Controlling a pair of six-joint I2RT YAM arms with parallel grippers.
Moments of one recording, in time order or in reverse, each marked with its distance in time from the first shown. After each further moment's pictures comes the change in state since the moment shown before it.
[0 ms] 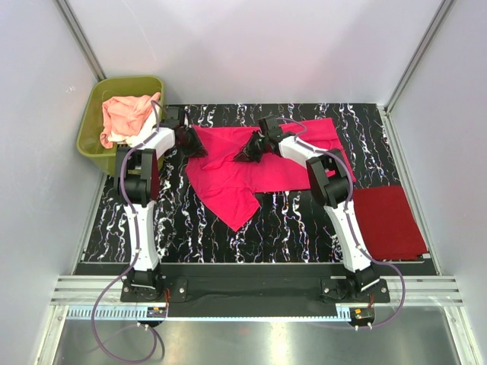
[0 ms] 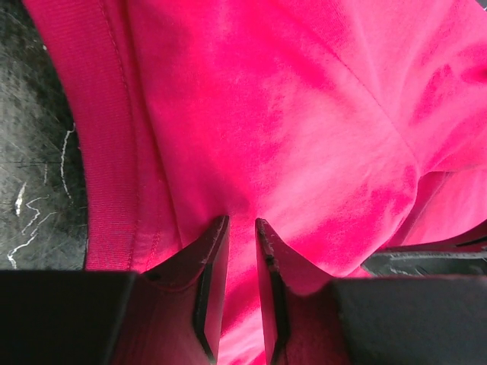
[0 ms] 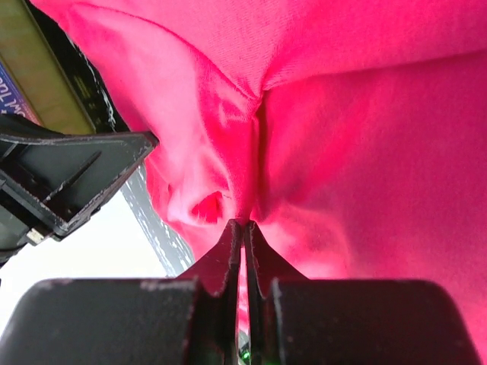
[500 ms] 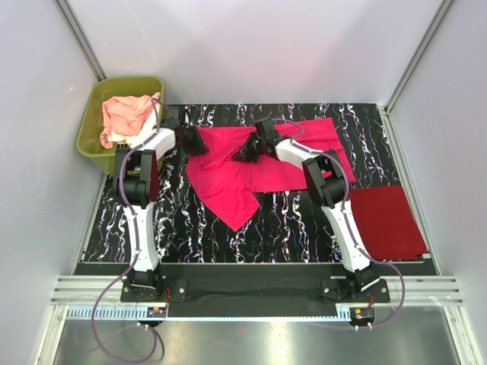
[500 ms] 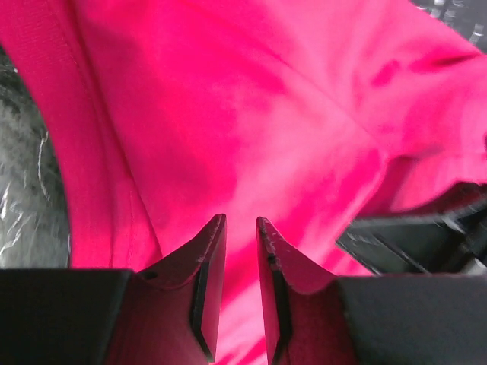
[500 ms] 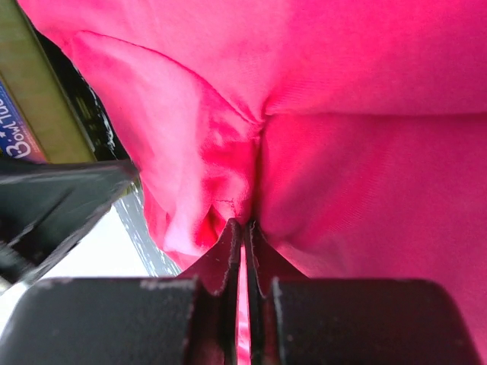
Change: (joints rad) left arm -0.010 -0.047 -0.029 0.060 0.014 0.029; right arm 0.024 0.032 0.000 0.092 0.070 0.020
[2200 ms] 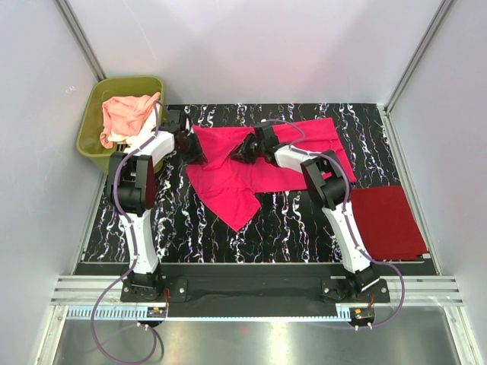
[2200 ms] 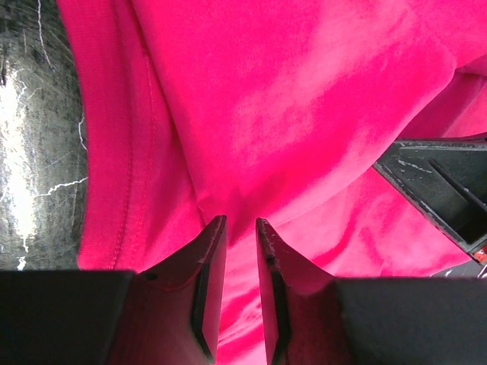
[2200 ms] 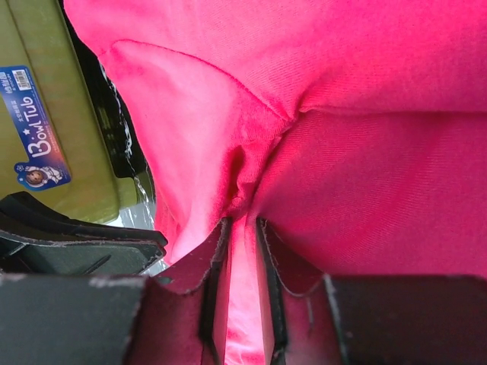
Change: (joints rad) left arm -0.026 -0.116 -0.126 -0.116 -0.037 0.079; right arm 0.021 -0.047 -0.143 0.222 0.060 0.009
